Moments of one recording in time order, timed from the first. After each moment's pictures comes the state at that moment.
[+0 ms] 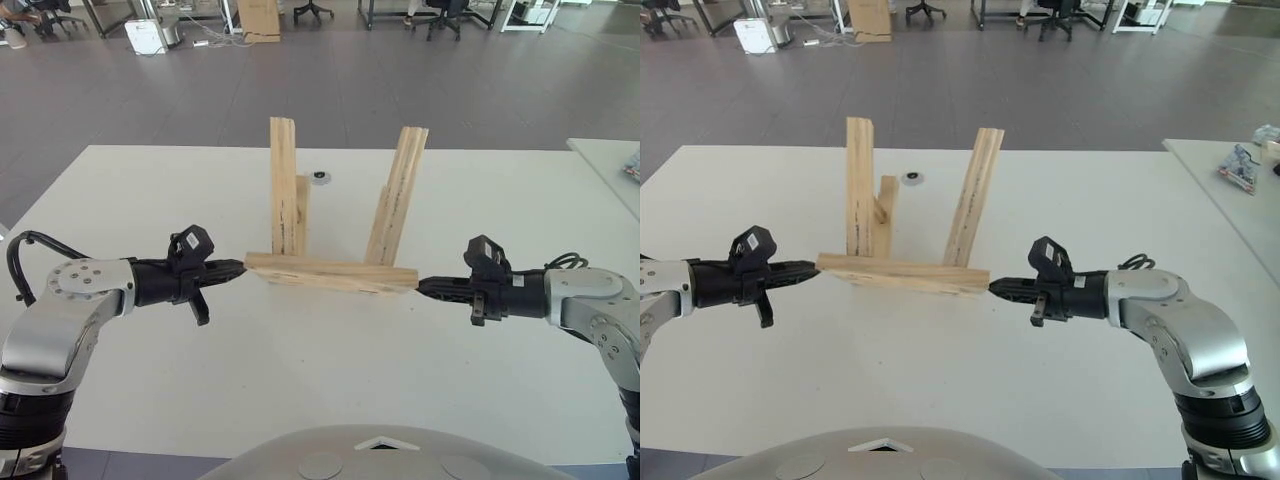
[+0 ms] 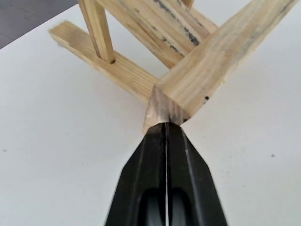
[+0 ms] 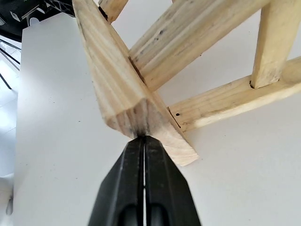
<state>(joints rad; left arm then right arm) 0.01 0.85 0.17 -0.48 -0.46 0.80 -0.99 -0.03 -0.78 -0.10 -0.53 0.60 0.95 1.01</state>
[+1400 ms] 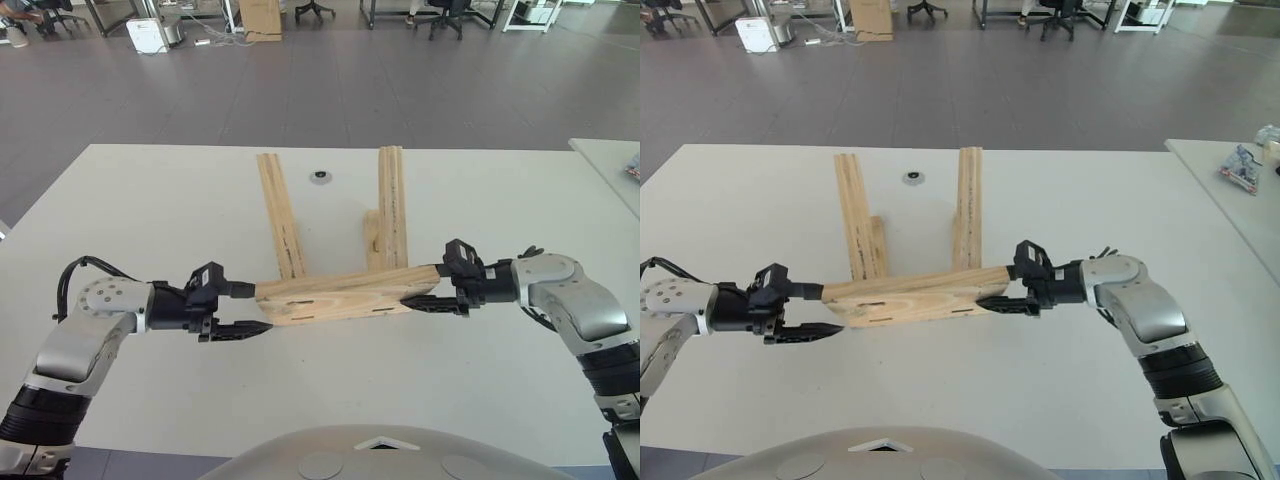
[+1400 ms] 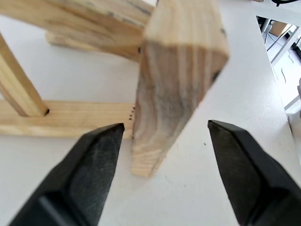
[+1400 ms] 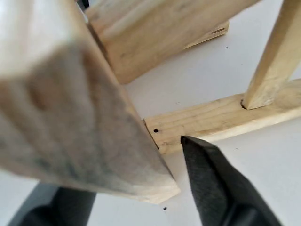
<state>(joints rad) 0.04 0.83 -0.01 -0.23 -0.49 0.34 -1.26 -0.19 -0.76 0.17 -0.10 0.43 0.52 1.22</state>
